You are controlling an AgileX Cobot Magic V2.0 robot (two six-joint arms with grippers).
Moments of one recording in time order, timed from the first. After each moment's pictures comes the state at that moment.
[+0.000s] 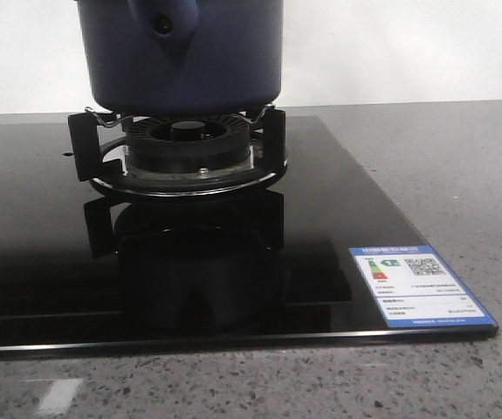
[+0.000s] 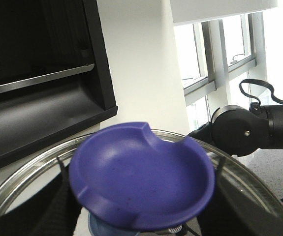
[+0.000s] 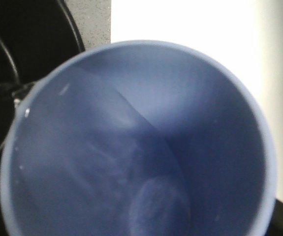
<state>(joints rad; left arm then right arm) -0.35 0.93 -1.25 -1.10 0.54 1.17 0.48 1.75 -1.79 0.20 0.58 -1.53</state>
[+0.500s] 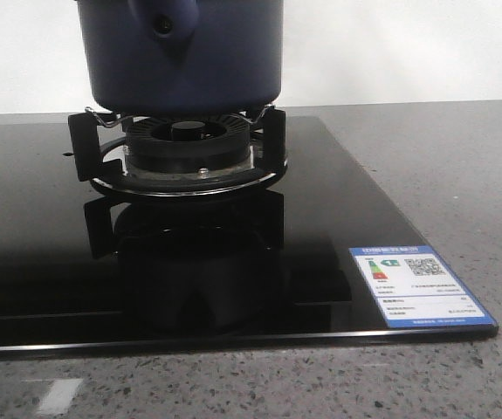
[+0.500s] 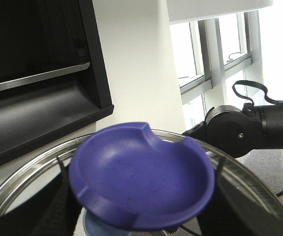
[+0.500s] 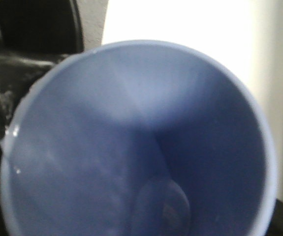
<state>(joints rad) -0.35 0.93 -1.25 -1.10 0.55 1.17 0.48 1.76 -1.79 0.13 0.52 -1.61</state>
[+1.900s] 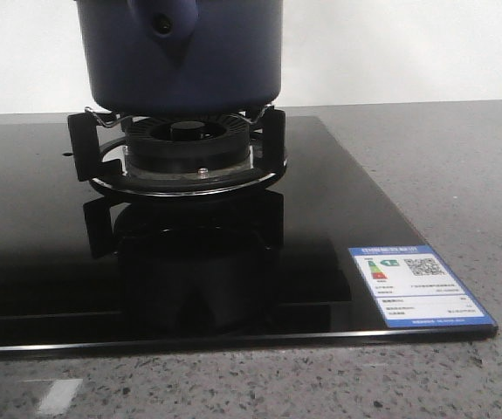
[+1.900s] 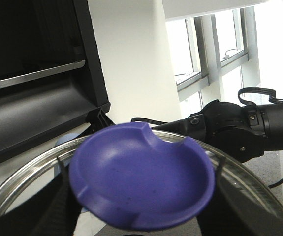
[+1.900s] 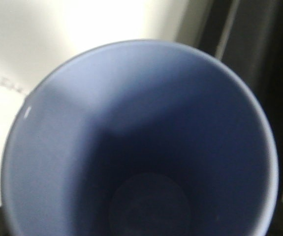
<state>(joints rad) -0.35 0.93 -1.25 -1.09 0.57 1.17 0.55 1.76 -1.80 -0.30 0.22 -1.61</state>
